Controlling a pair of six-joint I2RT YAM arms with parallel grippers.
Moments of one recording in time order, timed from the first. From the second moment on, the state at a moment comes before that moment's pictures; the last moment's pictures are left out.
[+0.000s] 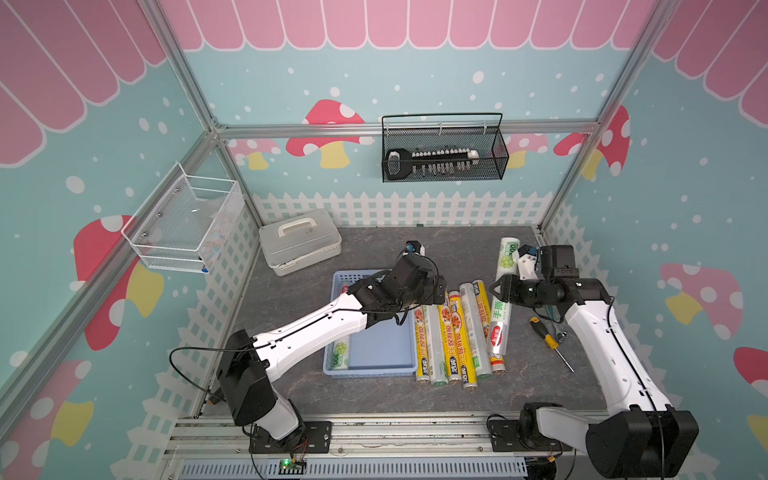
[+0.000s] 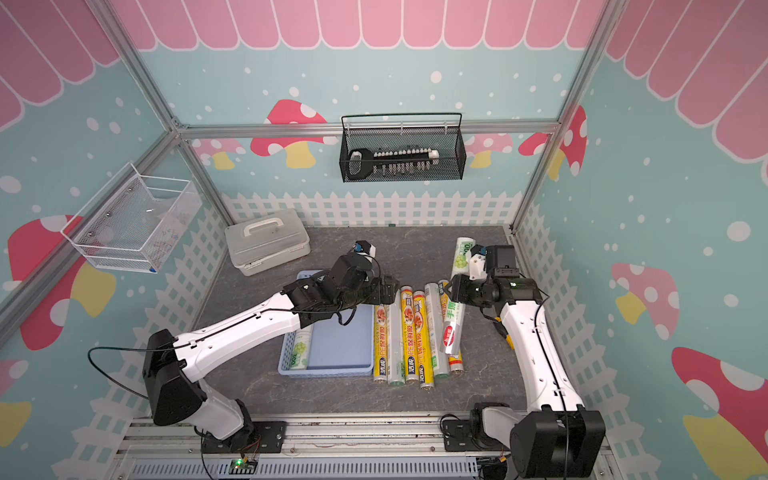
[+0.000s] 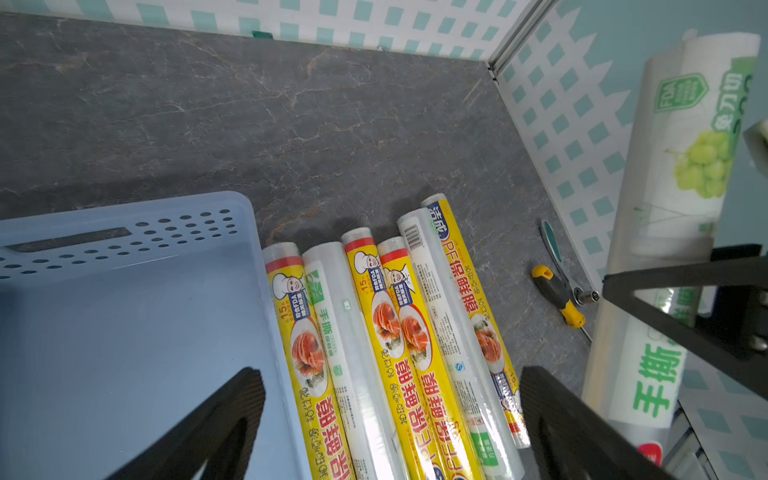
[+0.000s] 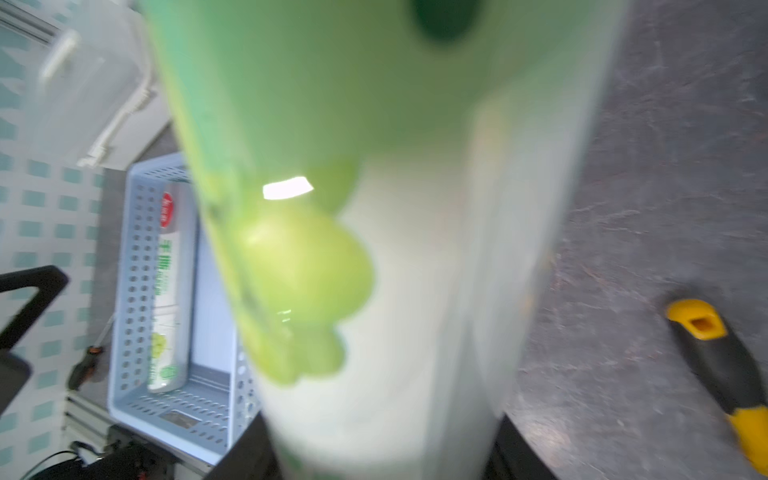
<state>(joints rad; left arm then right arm) -0.89 1.58 1.41 -0.49 -0.21 -0.62 0.01 1.19 1.13 -0.87 -0.41 0.23</state>
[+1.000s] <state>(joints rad) -0.56 1.00 0.85 -0.52 -0.28 -0.81 0.71 1.74 1.32 -0.28 -0.57 0.73</state>
